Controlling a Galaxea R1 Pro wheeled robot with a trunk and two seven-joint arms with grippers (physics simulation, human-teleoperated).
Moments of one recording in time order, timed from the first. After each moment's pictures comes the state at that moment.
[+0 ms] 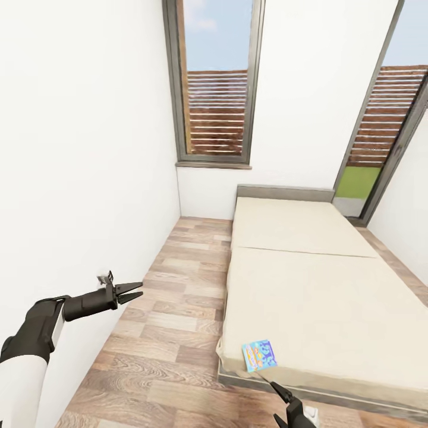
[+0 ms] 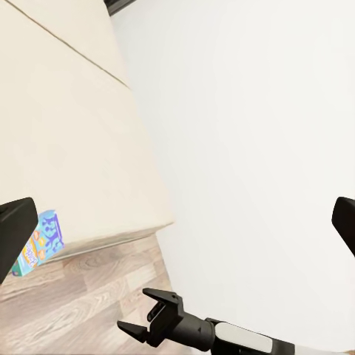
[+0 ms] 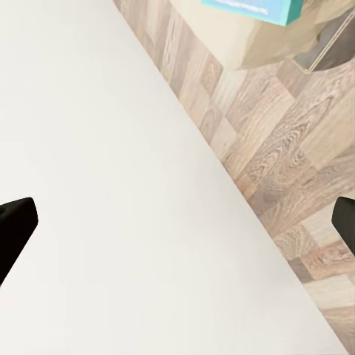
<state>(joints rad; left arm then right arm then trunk) -0.70 0.22 0.43 -0.81 -0.14 0.91 -1.56 -0.24 -0.10 0.02 -0.43 -1.24 0.46 0.63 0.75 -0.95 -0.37</state>
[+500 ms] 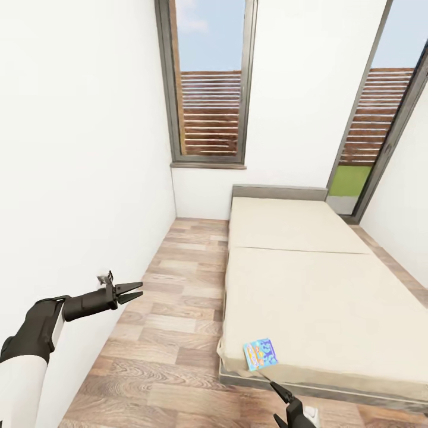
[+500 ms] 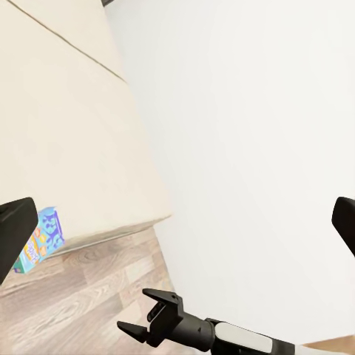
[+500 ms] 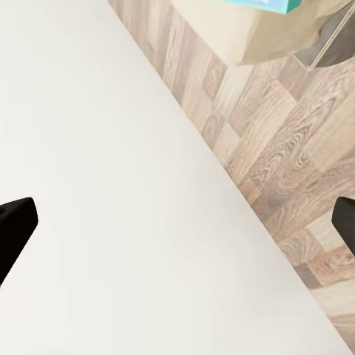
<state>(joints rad) -0.70 0.22 0.43 -0.81 -0.14 0.91 -1.56 -0.24 -0.10 0.02 -0.43 -1.24 0.46 0.63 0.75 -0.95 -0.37</state>
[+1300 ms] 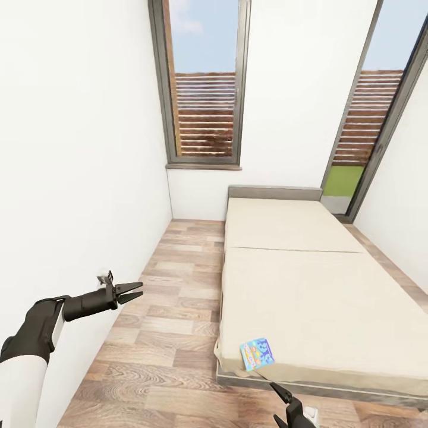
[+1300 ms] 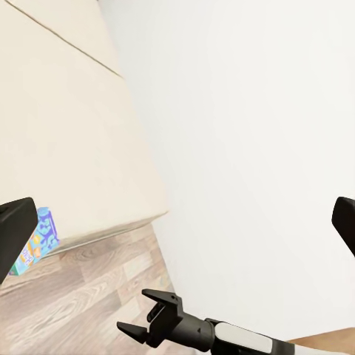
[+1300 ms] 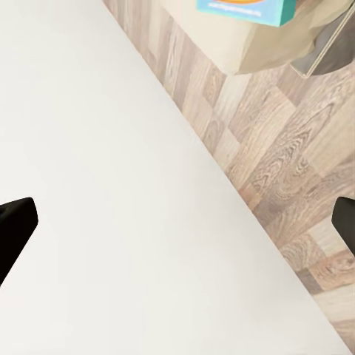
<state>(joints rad) -0.70 0.22 0.43 -0.81 -0.14 0.91 -1.56 -0.24 -0.10 0.02 -0.43 -1.24 0.46 0.63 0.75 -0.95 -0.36</state>
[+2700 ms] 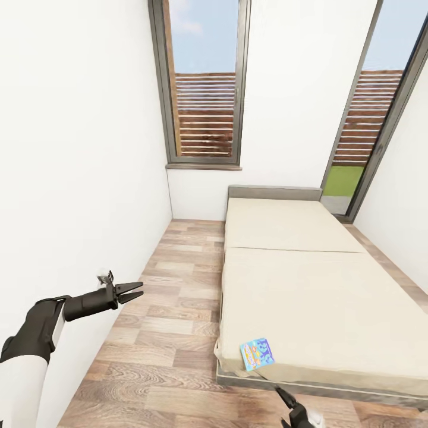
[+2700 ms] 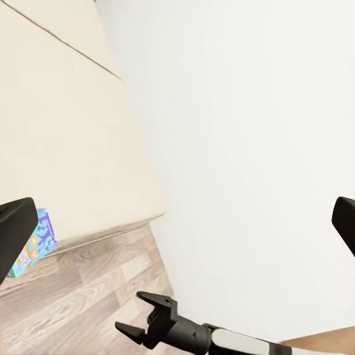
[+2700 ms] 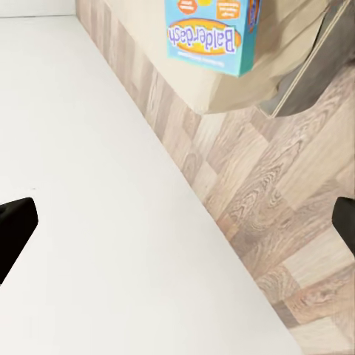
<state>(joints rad) -0.70 0.22 0.43 -0.81 -0.14 0.91 -1.56 -0.24 -0.10 0.02 -0.38 -1.24 0.33 0.62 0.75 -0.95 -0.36</state>
